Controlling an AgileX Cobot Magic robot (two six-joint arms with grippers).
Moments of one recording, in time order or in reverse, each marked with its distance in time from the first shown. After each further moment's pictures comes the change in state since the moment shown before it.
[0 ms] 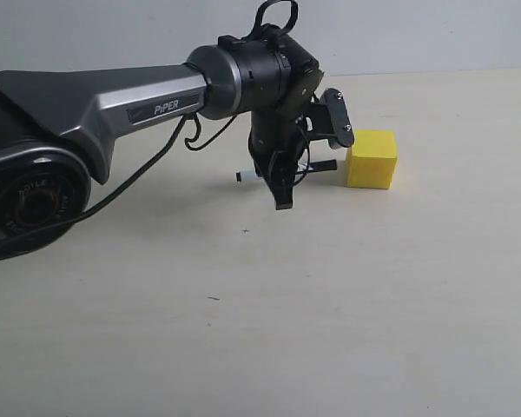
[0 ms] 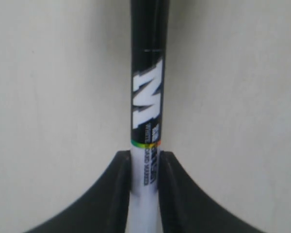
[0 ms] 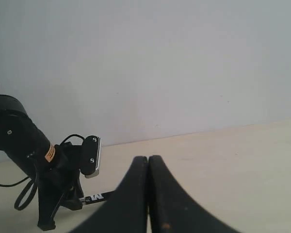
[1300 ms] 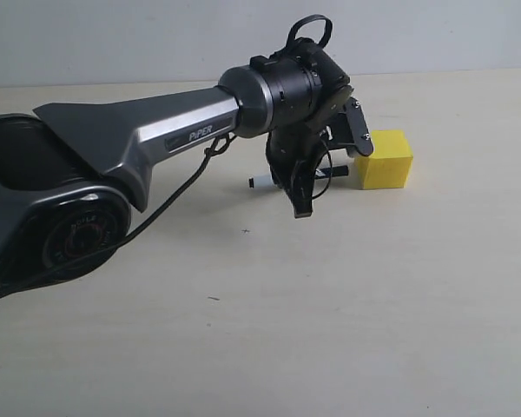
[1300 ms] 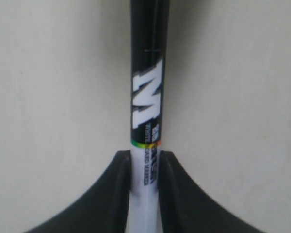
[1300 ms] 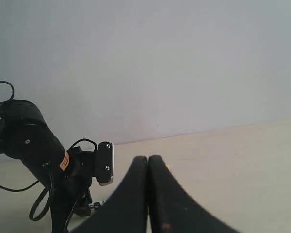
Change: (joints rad) left arm -0.051 0.095 -0.152 0.050 0.094 -0.077; right arm 0.000 0.000 0.000 0.006 0.000 0.000
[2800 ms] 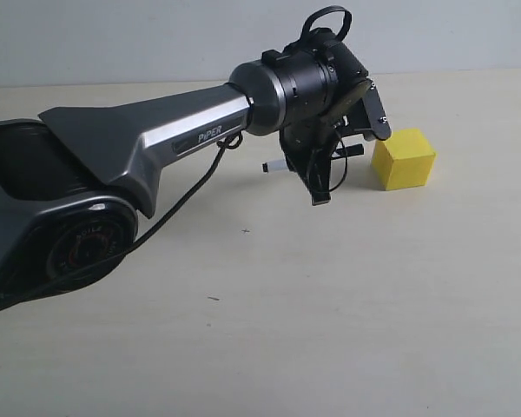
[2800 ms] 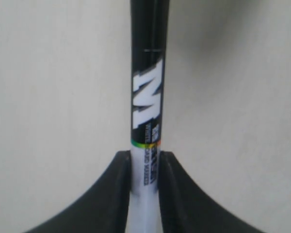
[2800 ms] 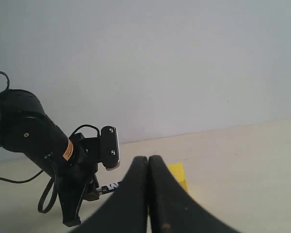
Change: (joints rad) left arm -0.031 0.002 -0.058 0.069 -0.017 -0.090; right arm 0.000 0.000 0.000 0.000 0.000 0.000
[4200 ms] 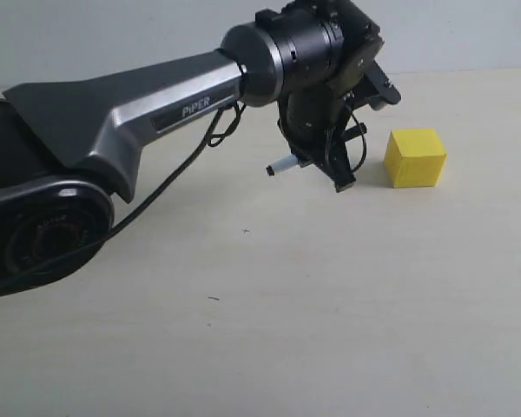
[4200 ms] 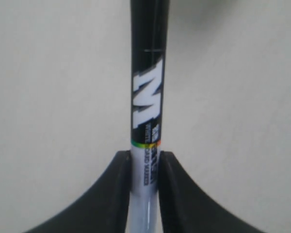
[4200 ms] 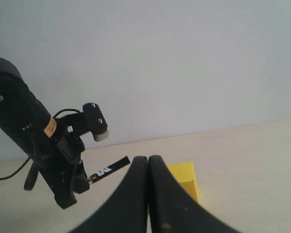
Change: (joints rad) left arm -0.014 -0.094 -0.002 -0.090 0.126 -0.214; right arm 0.000 0.000 0.000 0.000 0.000 0.000
